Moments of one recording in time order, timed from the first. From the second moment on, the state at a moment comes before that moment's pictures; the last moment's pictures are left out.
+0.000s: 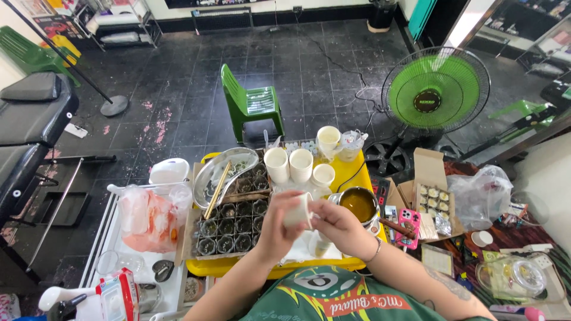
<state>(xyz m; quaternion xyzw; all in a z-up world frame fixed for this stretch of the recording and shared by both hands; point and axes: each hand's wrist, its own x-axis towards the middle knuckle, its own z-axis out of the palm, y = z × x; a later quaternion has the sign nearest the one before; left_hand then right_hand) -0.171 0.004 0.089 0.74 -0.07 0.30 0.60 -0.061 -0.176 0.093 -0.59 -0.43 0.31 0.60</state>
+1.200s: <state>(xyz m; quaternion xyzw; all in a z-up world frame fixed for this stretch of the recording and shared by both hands) -0.169 -0.017 0.093 0.72 -0.14 0.22 0.64 -0.076 -0.189 0.136 -0.66 -0.47 0.10 0.57</state>
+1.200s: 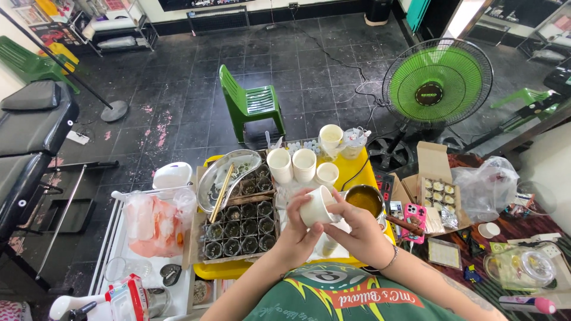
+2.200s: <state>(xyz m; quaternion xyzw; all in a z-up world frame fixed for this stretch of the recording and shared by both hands) -0.167 -0.016 0.104 0.79 -0.07 0.33 0.51 -0.076 -0.202 0.115 -0.55 -0.29 0.40 0.68</state>
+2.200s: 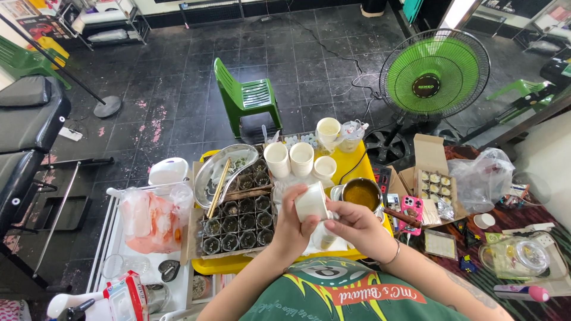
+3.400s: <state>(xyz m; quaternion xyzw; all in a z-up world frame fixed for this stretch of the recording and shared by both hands) -0.141 0.000 0.104 0.36 0.09 -0.18 0.91 -0.056 -0.217 0.198 -0.61 -0.75 -0.18 0.18</state>
